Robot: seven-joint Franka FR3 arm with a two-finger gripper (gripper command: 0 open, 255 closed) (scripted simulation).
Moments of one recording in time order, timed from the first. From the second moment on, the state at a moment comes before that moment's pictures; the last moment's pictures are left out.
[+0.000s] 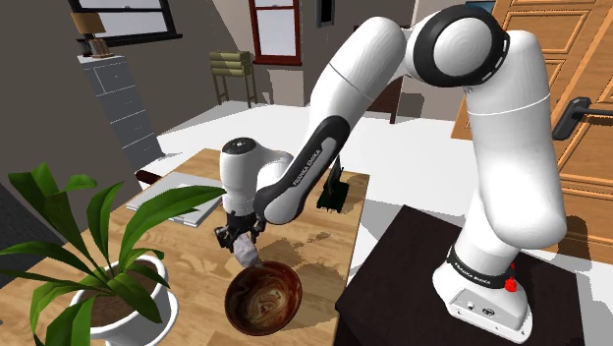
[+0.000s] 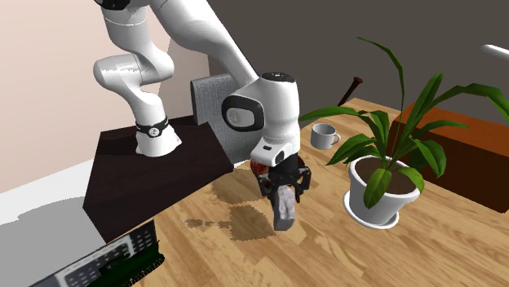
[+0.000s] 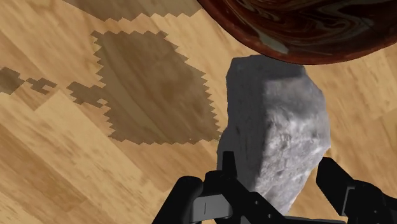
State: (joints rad) arm 0.21 0.43 0.31 -2.10 -0.35 2.66 1.09
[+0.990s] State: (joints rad) arm 0.16 0.28 0.38 -2.09 -0.24 2.51 1.00
